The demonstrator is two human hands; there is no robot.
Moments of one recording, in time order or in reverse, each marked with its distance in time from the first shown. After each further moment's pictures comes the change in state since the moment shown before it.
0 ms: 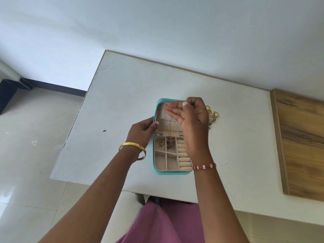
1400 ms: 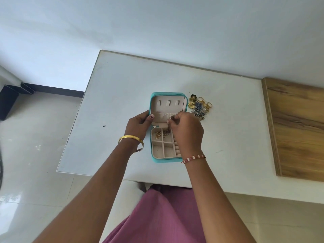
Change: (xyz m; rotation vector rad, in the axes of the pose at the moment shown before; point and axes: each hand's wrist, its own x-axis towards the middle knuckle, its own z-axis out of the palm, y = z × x) left_hand -0.003 -0.001 0.000 0.065 0.018 0.052; right_hand -0.015 0.032 -0.030 -1.344 0.092 -0.103
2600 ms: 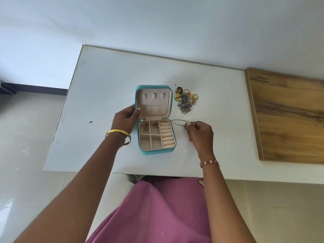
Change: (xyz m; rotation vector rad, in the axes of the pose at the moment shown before) left_hand 0.001 -0.003 0.000 0.015 0.007 0.067; right_hand -0.020 0.079 -0.017 0.595 -0.023 0.481
